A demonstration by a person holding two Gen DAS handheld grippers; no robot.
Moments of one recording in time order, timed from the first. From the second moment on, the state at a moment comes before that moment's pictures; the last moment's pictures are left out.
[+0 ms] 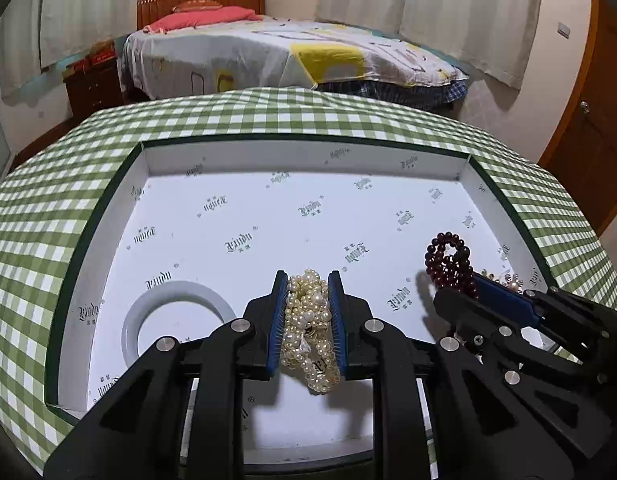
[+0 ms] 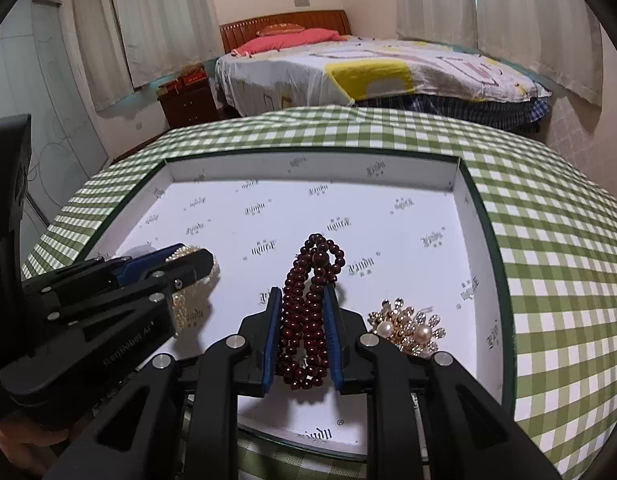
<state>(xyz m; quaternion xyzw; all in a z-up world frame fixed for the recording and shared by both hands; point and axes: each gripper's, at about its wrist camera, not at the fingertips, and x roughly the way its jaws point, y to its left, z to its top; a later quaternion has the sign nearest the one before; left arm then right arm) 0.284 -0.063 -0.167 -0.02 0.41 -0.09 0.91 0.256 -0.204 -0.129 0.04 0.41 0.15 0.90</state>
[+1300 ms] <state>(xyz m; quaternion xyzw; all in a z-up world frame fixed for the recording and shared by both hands) 0.198 -0.020 -0.093 -0.05 0.29 -0.07 0.95 0.183 -0.246 -0.084 0.06 0.34 0.11 0.93</state>
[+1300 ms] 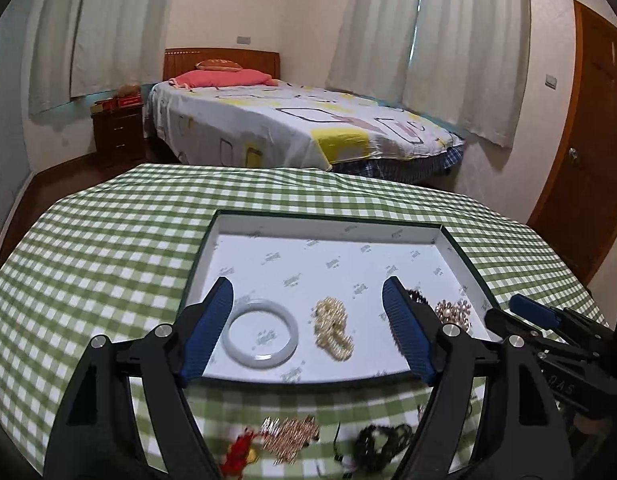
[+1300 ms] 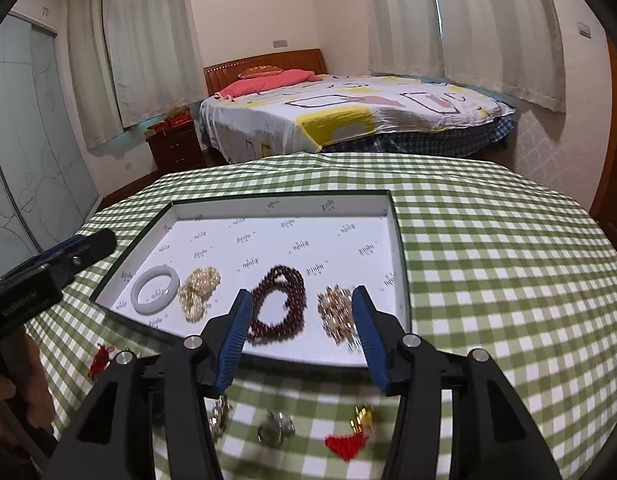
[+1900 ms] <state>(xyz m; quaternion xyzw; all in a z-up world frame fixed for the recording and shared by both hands) 0.137 0.000 -0.110 -0.02 0.30 -0.04 0.95 0.139 -0.249 -0.097 0.05 0.34 0.11 0.93</state>
